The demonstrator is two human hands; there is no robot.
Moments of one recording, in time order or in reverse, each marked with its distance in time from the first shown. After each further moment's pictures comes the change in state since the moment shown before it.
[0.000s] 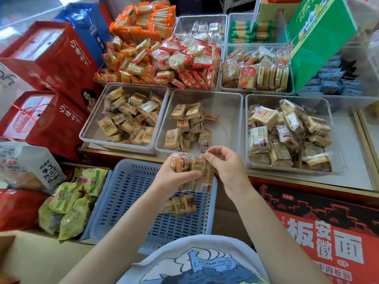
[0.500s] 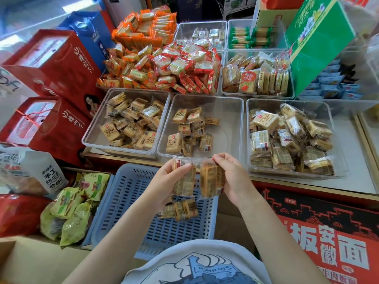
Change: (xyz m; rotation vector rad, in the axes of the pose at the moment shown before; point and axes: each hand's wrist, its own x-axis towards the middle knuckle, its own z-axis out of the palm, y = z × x) left_hand -0.009 0.011 -0.012 -0.128 -0.021 -0.115; right_hand -0.005 -0.007 -0.003 0.299 -0.132 0.207
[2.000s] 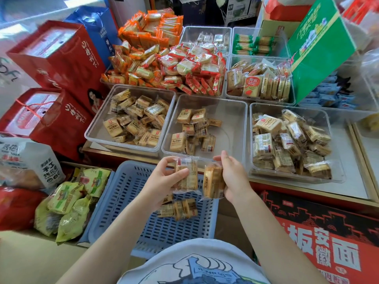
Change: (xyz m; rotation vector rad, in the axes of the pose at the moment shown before) left_hand -0.006 -0.014 -0.033 -0.015 0.068 0.036; right_hand 0.004 0.010 0.030 -0.217 0.354 0.046
